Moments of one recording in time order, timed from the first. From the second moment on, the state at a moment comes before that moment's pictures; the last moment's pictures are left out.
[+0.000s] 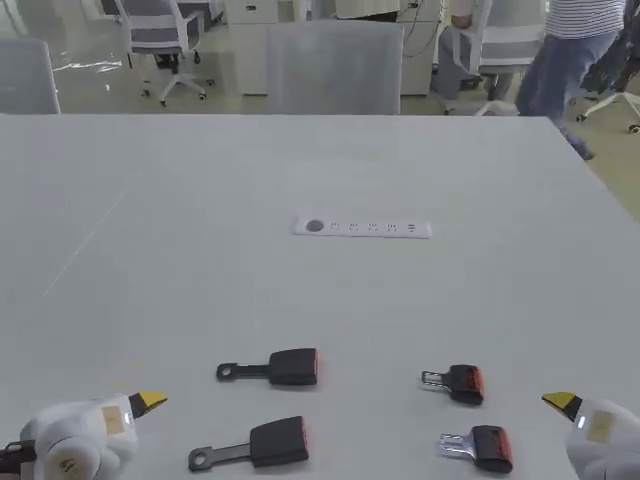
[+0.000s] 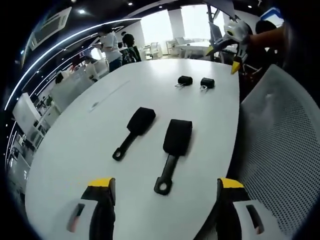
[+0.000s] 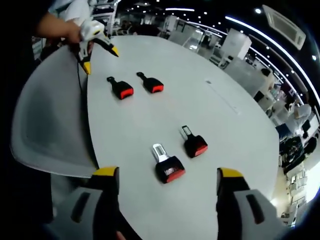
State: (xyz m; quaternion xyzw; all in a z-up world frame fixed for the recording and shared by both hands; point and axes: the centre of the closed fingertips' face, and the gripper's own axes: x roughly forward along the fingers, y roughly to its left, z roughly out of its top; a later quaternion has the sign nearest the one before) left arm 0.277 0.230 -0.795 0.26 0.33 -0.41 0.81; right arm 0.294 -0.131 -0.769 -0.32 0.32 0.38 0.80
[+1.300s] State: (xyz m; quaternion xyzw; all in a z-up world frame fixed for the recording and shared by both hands) left arm 0.305 0.169 -0.835 0.31 0.38 -0.49 0.72; right arm 0.318 -0.119 -0.809 -0.33 0.37 0.50 0.71
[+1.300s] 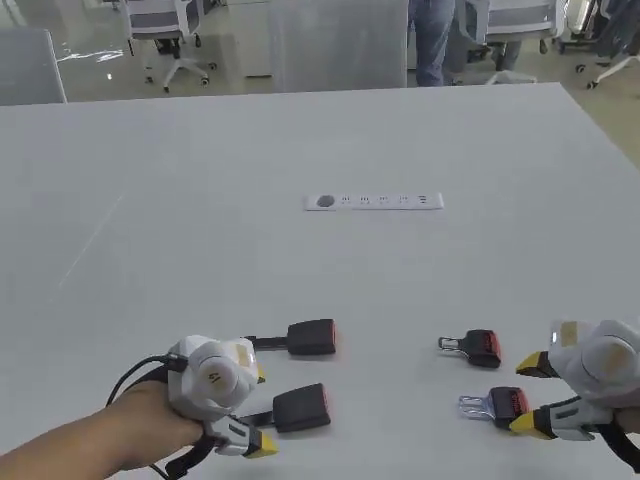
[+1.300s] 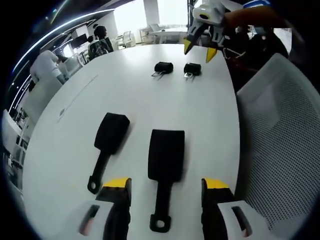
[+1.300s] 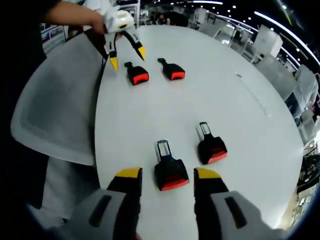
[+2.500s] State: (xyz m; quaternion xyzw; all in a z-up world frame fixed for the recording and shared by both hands) left arm 0.311 0.147 -0.858 0.32 0.42 -0.52 0.67; right arm 0.322 -0.122 -0.860 -0.43 0.40 0.53 0.61
